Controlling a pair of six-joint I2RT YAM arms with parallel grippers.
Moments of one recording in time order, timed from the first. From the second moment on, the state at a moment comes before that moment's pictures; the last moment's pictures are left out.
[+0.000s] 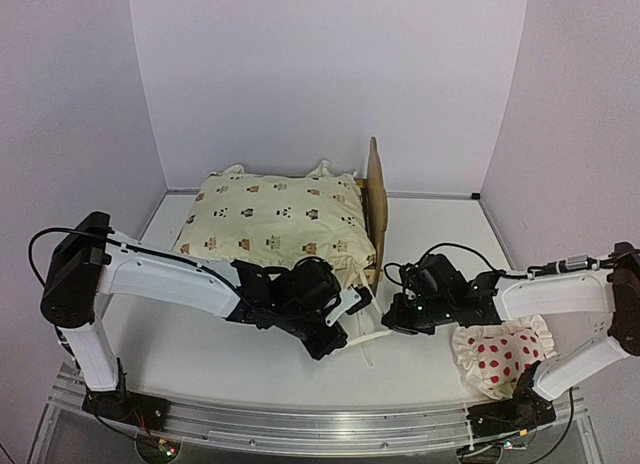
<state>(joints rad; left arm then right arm) -1.24 1.82 1.21 -0.29 0.11 -0.21 0.87 1.40 0.66 -0.17 0.01 0.89</state>
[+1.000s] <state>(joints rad) -1.20 1.88 1.26 -0.33 0.01 -0.24 0.87 1.51 0.70 -0.05 -0.02 0.94</state>
